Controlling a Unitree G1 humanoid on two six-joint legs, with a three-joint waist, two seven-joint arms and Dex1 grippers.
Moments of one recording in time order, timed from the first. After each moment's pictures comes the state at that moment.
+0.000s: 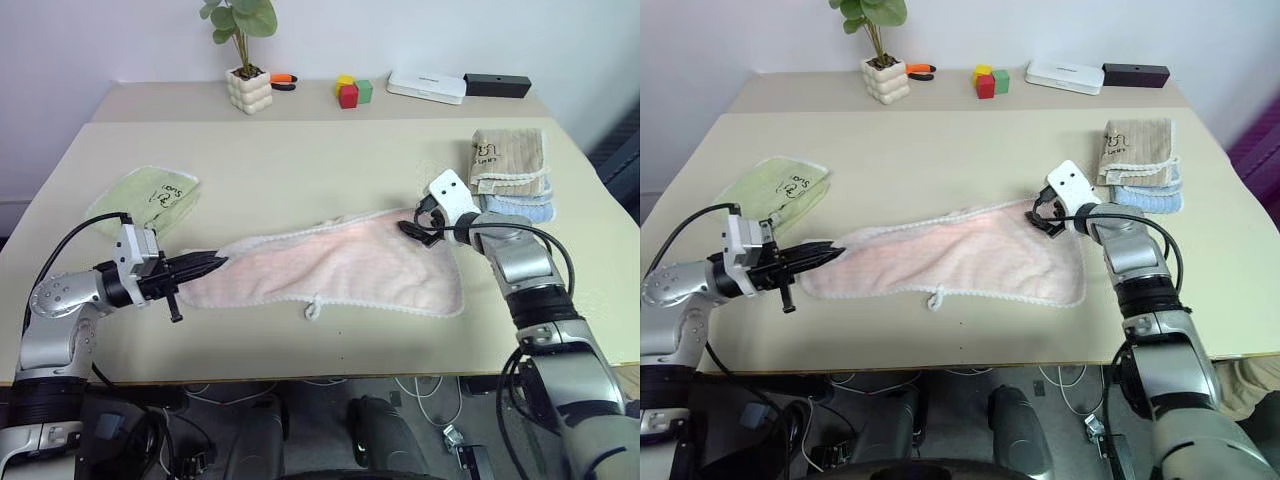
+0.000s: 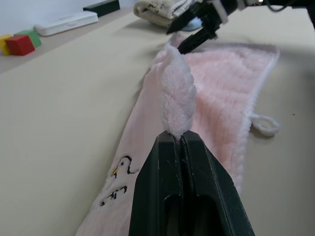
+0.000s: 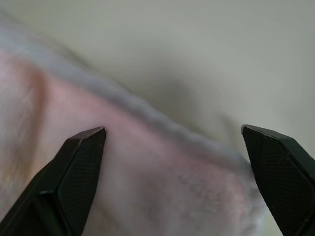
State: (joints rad) left arm -0.19 0.70 0.22 0.10 -0.49 -0.01 -1.27; right arm -0.77 -0.49 0.02 0.58 0.03 0.44 0.61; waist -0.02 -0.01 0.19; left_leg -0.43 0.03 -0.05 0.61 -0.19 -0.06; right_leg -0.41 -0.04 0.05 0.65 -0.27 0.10
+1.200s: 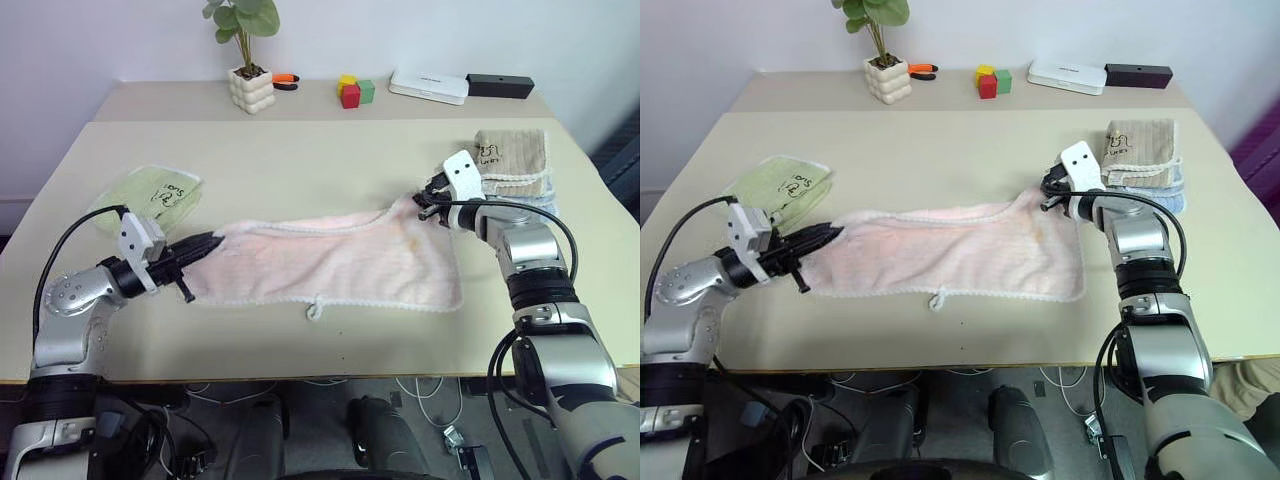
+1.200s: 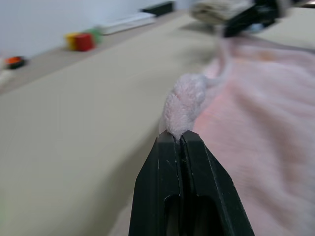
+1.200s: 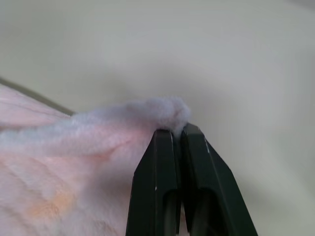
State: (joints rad) left arm -0.28 0.64 0.22 0.16 -0.42 0.03 -0.97; right arm -0.82 -0.51 -0.01 0.59 0.04 0.34 0.66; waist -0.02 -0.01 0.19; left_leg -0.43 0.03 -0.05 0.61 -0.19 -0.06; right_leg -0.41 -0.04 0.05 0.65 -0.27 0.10
